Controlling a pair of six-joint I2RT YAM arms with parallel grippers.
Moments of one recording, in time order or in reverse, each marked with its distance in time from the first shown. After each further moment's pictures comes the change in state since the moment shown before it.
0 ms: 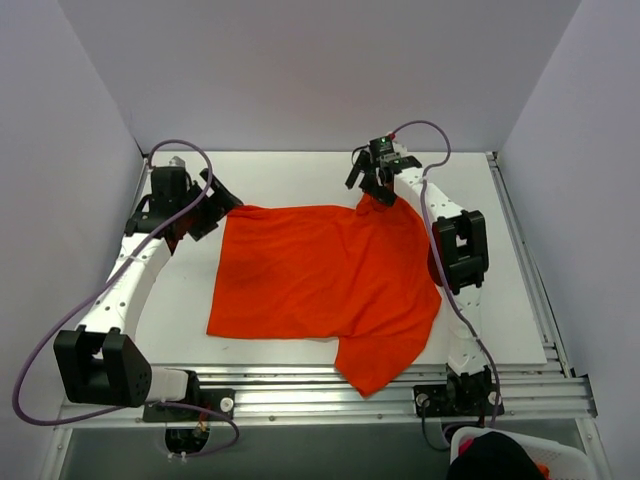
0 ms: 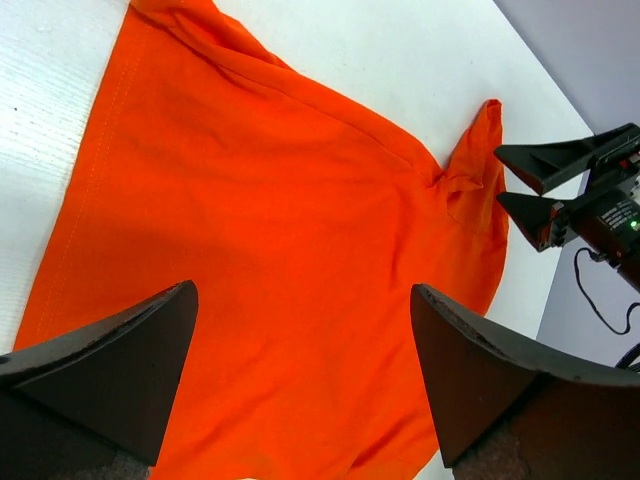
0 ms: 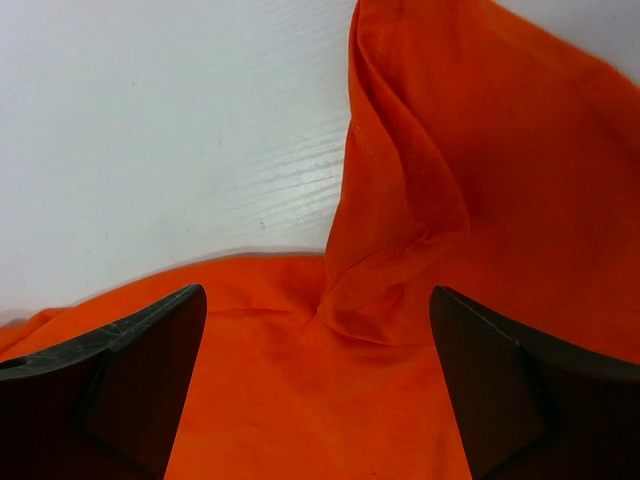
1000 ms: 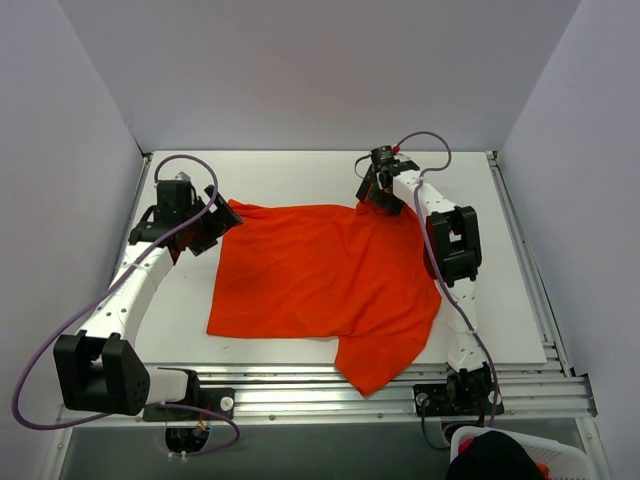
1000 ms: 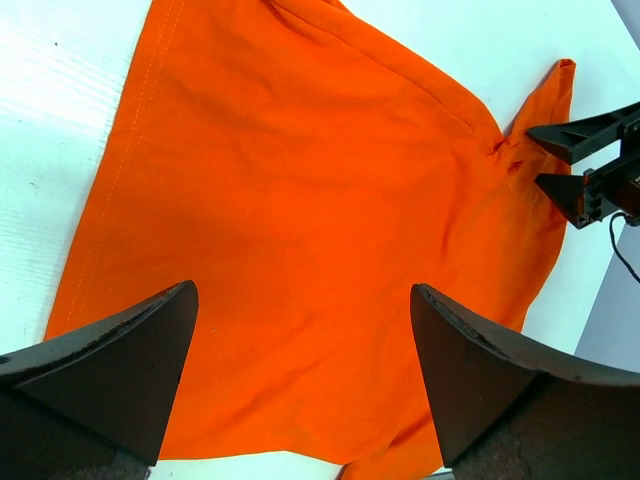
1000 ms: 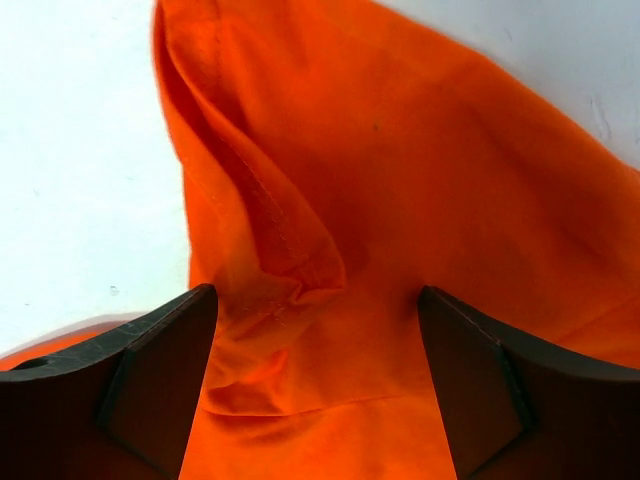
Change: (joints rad) left arm -0.019 -0.051 -0.099 -0.039 -0.029 0.040; right arm -0.030 0.116 0.042 -0.084 0.117 -0.003
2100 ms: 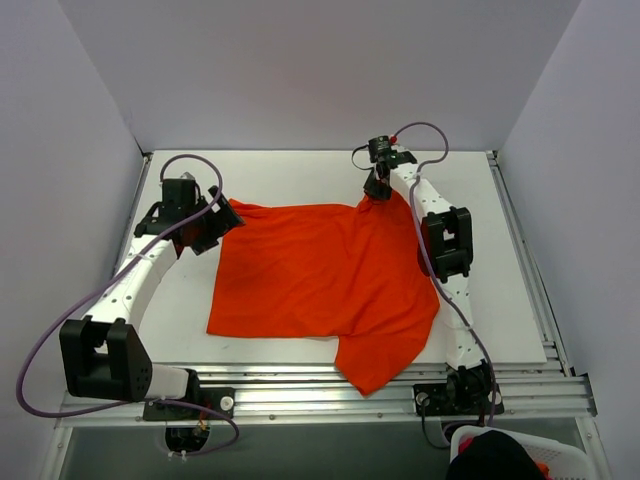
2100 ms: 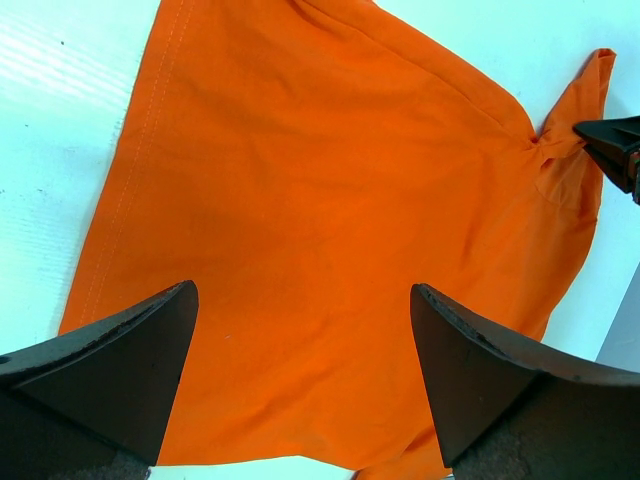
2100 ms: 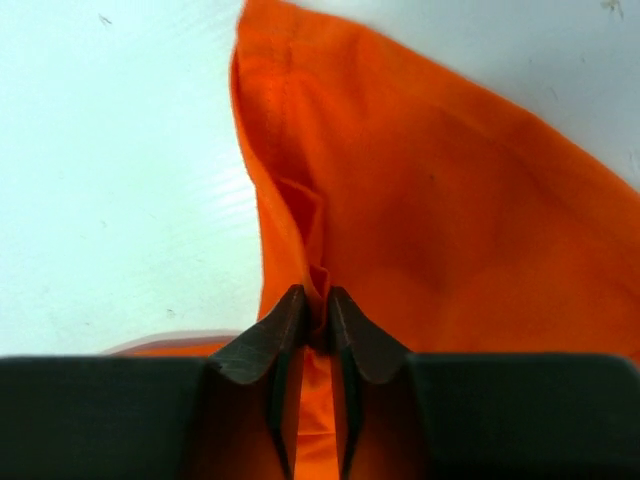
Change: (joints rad) left arm 0.000 0.059 0.008 0.002 -0.003 0.026; right arm 0.006 0.103 0.215 -0.090 -0.010 0.003
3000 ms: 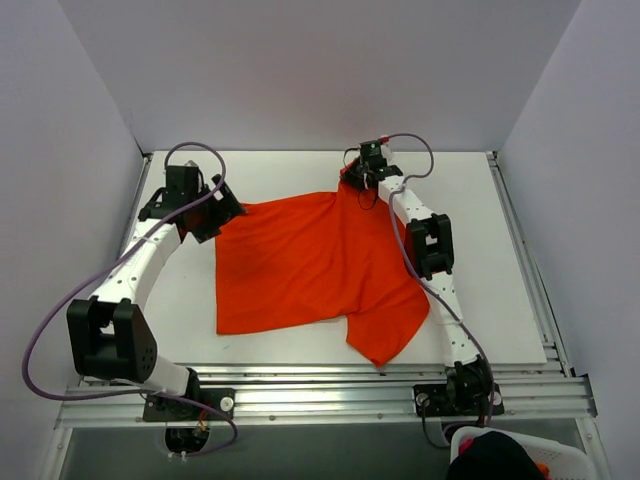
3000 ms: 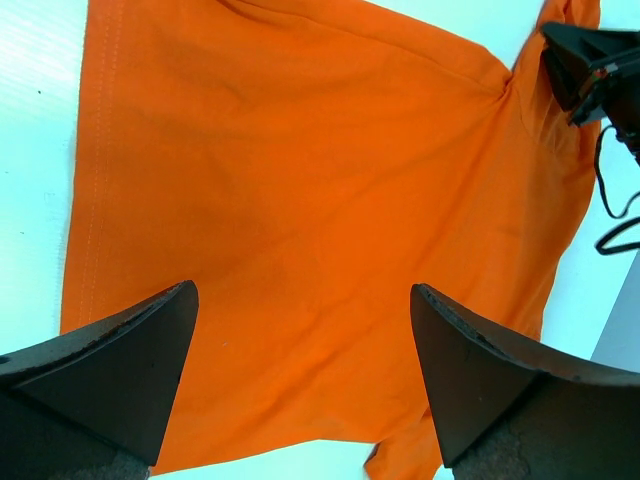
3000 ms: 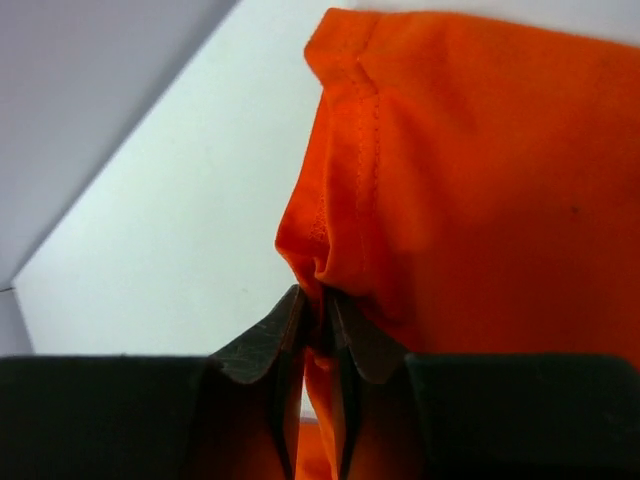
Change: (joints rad) left arm -0.001 0.104 0.119 -0.012 0.011 0.011; right arm 0.007 0.275 0.267 0.351 -0.203 0.238
